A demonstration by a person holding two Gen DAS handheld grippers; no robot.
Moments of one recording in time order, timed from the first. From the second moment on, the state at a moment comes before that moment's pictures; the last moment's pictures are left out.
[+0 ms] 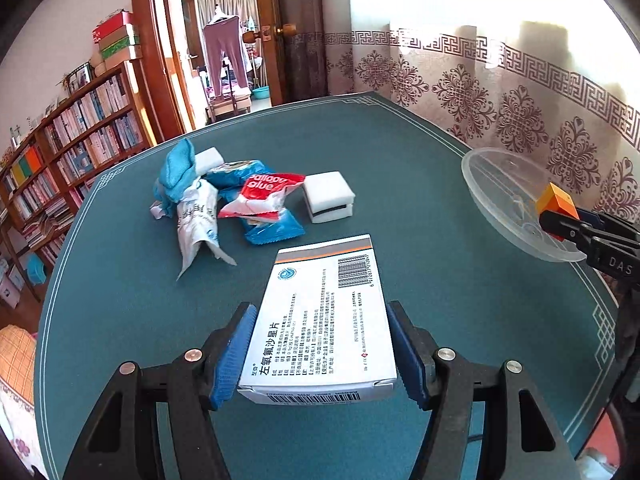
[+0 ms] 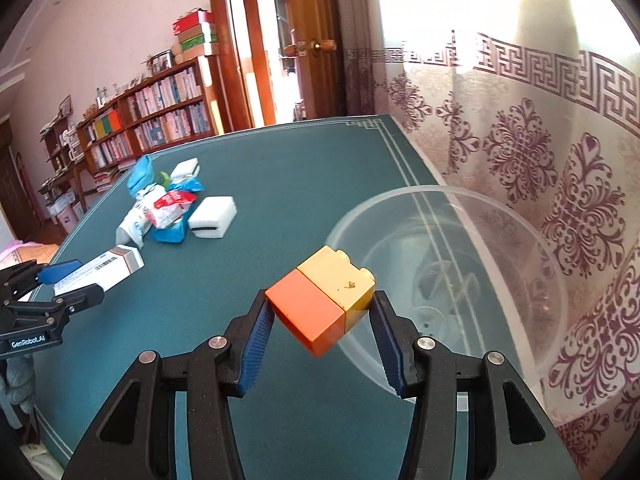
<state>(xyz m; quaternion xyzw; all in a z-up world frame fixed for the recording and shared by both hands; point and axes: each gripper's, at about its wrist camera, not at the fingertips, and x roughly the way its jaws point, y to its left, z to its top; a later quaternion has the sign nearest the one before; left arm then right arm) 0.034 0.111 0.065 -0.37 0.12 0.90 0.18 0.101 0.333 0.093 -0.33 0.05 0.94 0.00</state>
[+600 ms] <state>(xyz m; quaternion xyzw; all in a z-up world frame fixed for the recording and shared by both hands) 0.030 0.225 0.082 -0.36 0.16 0.88 0.28 0.109 0.401 0.072 -0.34 0.06 0.93 0.11</state>
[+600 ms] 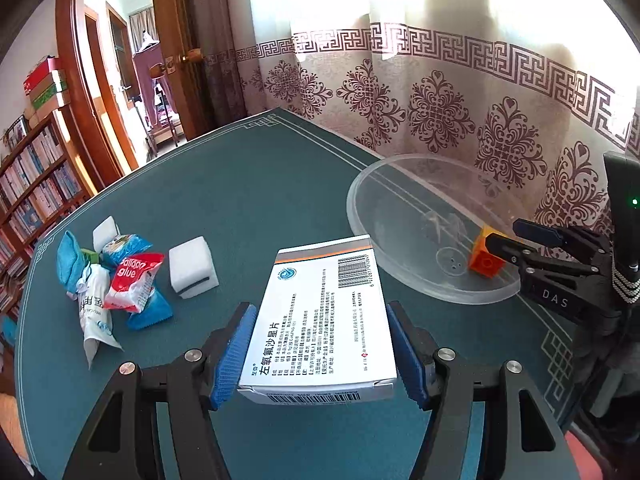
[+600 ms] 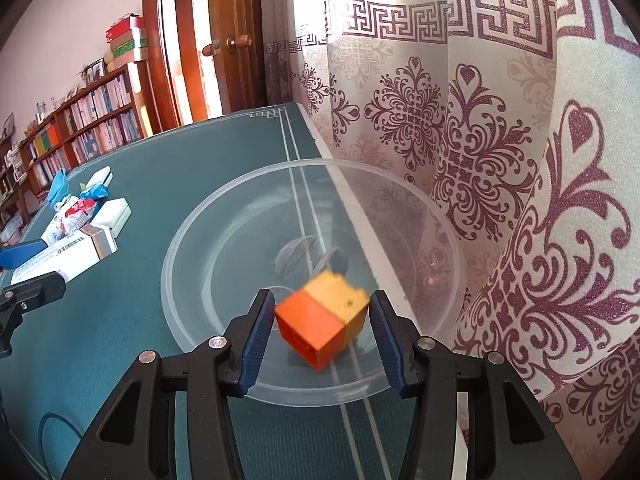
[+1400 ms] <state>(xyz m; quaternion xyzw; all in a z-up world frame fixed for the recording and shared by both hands) -0.021 0.338 0.081 -0.34 0.15 0.86 0.36 0.122 0.402 0.071 -0.33 0.06 0.94 0.11</state>
